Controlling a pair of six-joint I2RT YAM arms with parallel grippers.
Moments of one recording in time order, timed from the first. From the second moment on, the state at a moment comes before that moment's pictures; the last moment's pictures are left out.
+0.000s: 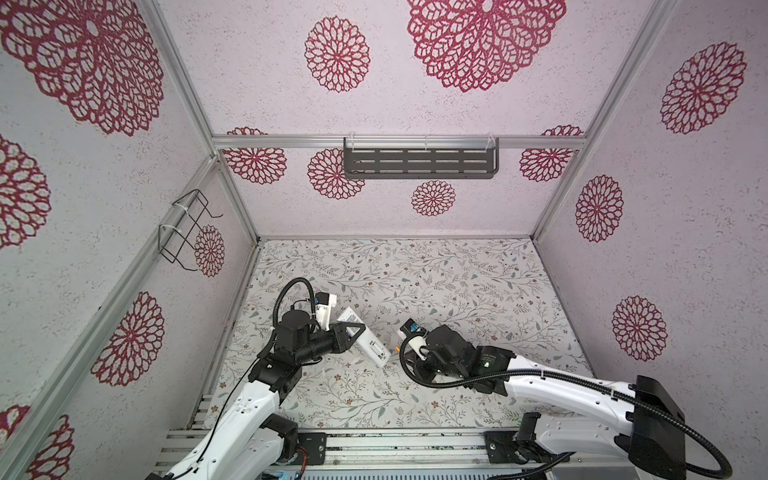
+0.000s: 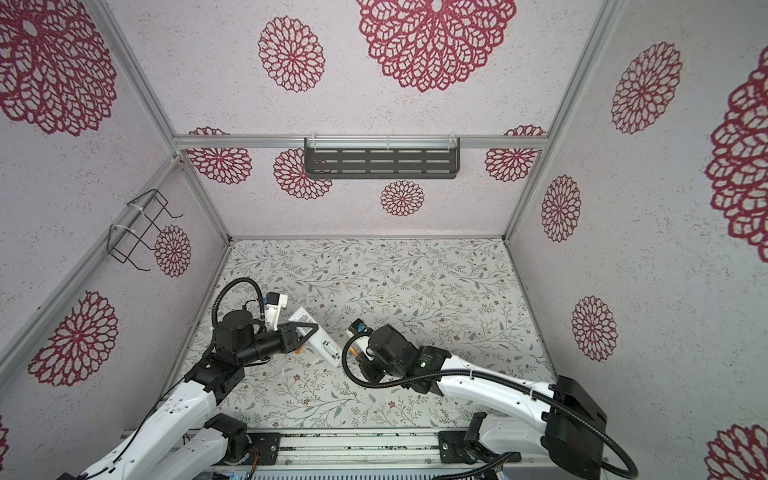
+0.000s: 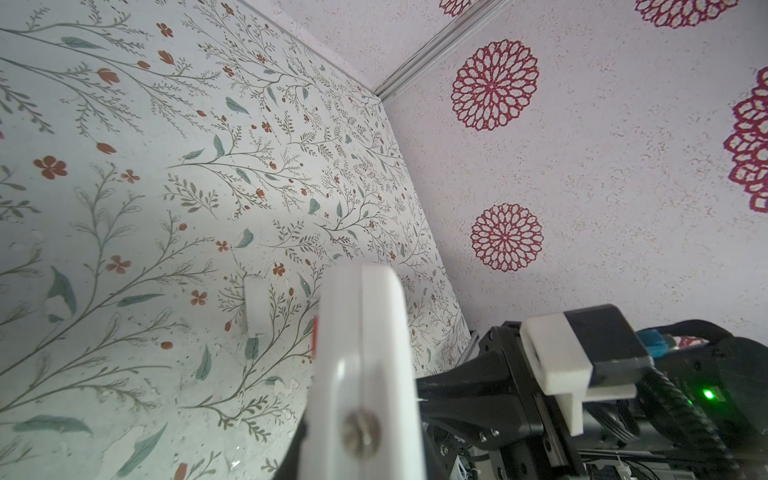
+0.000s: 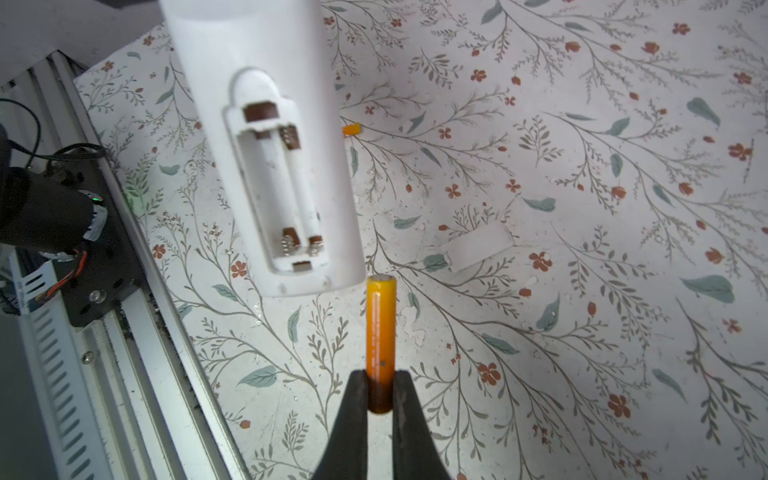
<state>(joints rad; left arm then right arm) -0.35 0.83 0.49 -0.05 0.57 -0.71 1.08 1.19 0.78 -0.31 0.02 0.20</state>
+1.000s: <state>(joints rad) -0.35 0.80 0.47 0.00 0.64 -0.75 1.14 1.28 0.92 -0.34 -0.02 0.15</state>
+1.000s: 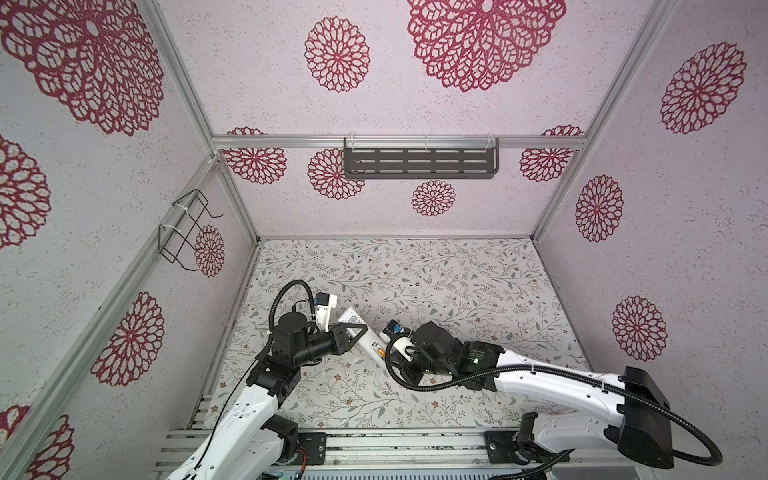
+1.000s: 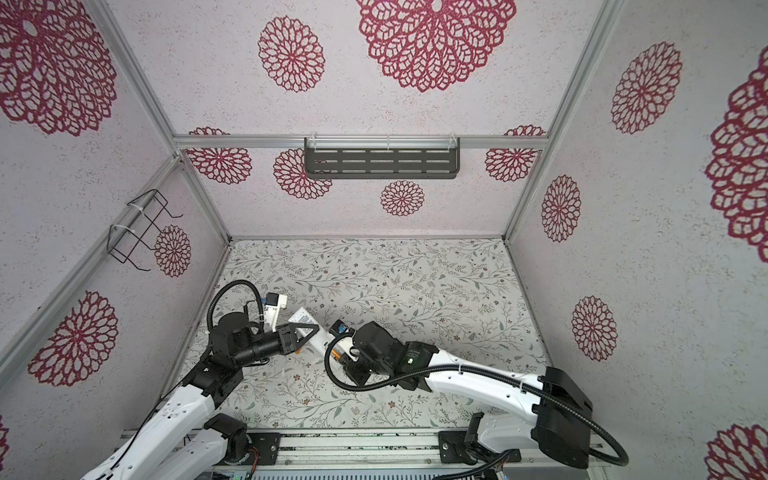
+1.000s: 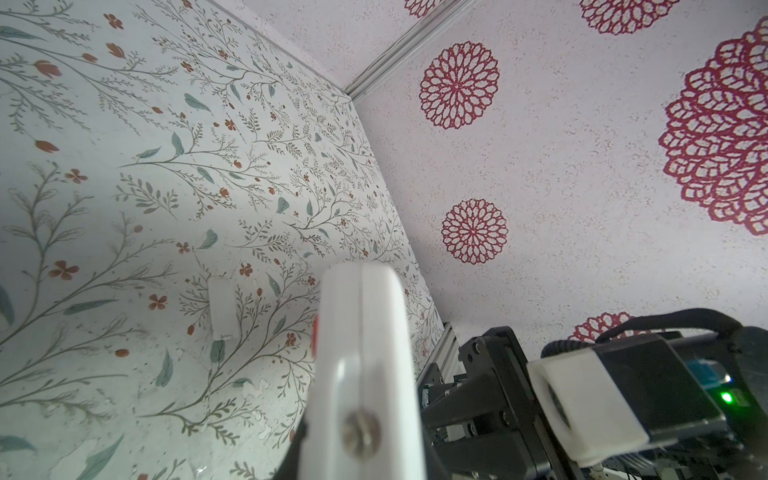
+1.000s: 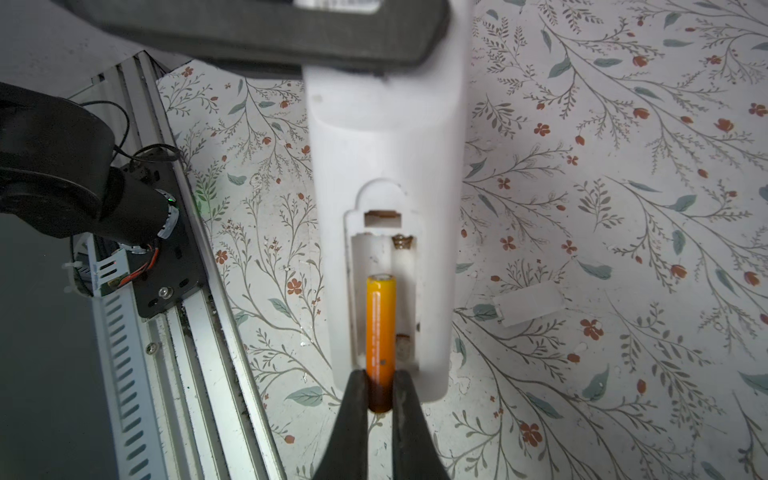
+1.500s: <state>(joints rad) -0.34 0.80 0.46 0.01 0.62 -0.75 1.14 1.38 1.05 -0.46 0.05 0.20</state>
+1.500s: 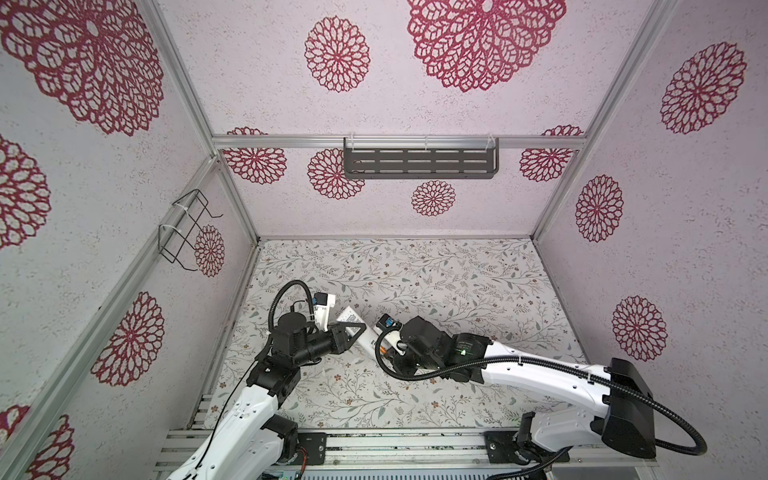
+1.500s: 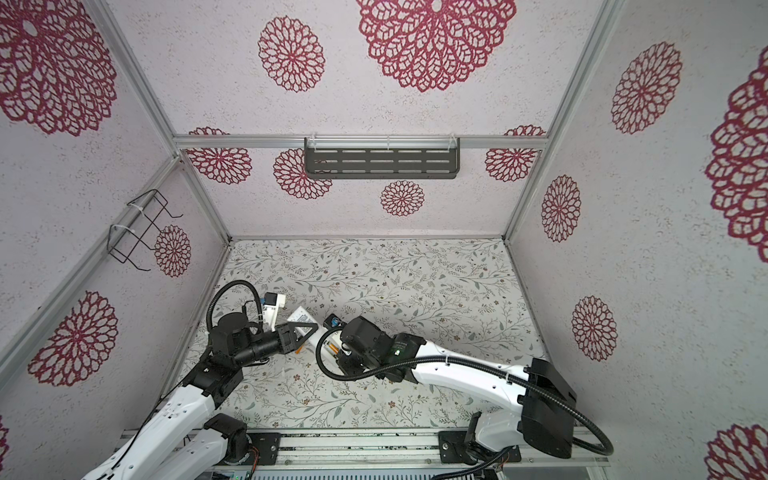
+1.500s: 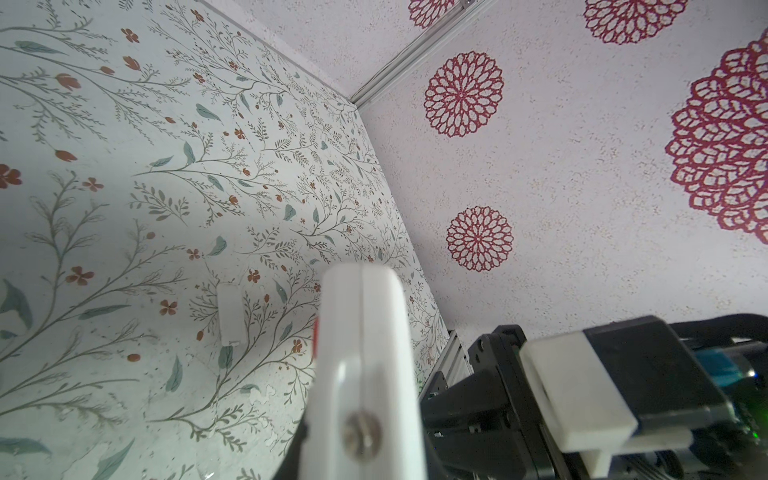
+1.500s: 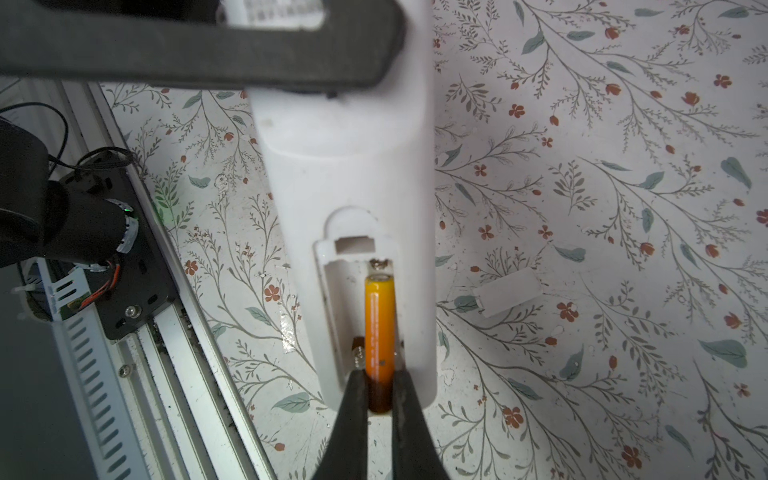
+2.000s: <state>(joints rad) -0.33 0.78 0.46 0.02 0.61 -0.75 1.15 1.41 1.08 -0.45 0.09 0.19</state>
